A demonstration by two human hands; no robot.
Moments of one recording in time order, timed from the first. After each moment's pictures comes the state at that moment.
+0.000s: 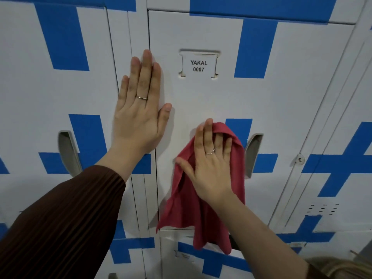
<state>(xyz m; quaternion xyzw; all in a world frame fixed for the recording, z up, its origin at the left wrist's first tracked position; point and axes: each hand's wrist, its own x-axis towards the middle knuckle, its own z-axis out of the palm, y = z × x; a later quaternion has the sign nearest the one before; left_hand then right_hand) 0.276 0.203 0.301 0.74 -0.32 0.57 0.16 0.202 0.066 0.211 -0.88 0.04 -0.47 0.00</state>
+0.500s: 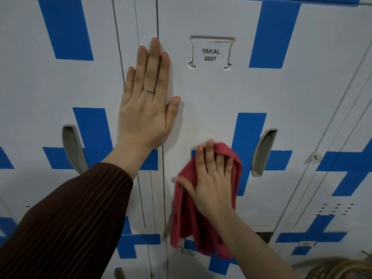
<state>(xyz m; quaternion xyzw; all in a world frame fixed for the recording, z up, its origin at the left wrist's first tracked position) 0.276 0.204 0.300 0.73 -0.32 0.58 0.17 0.206 0.077 0.160 -0.87 0.04 -0.49 0.00</state>
